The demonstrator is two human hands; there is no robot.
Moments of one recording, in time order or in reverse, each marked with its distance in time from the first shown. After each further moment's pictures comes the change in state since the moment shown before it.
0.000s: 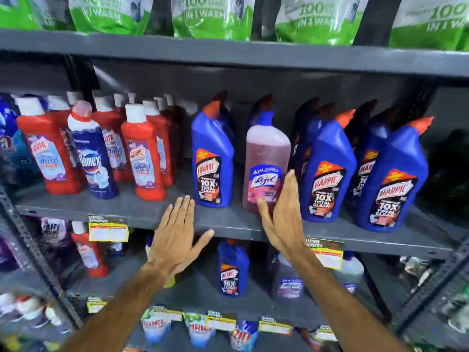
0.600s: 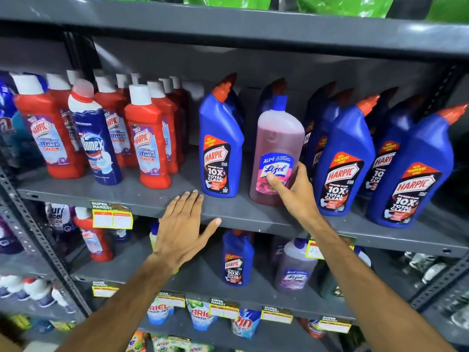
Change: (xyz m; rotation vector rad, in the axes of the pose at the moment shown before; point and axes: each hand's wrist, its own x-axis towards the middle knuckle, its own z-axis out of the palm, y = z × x) left_hand 0.003 -0.002 0.009 0.053 -0.017 -0.058; right_hand 0.045 0.014 -0.005 0.466 -0.161 0.388
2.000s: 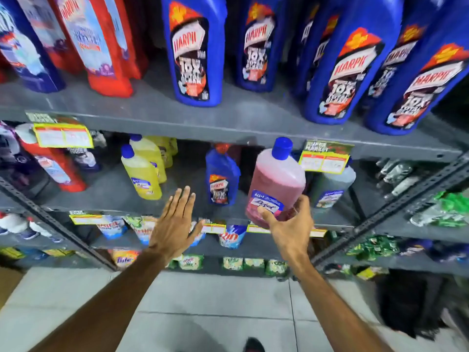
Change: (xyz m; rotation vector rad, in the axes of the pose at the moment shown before) left_hand -0.146 0.007 0.150 -0.143 -0.365 0.160; right_hand -0.236 0.119 0.010 -0.036 0.283 0.334
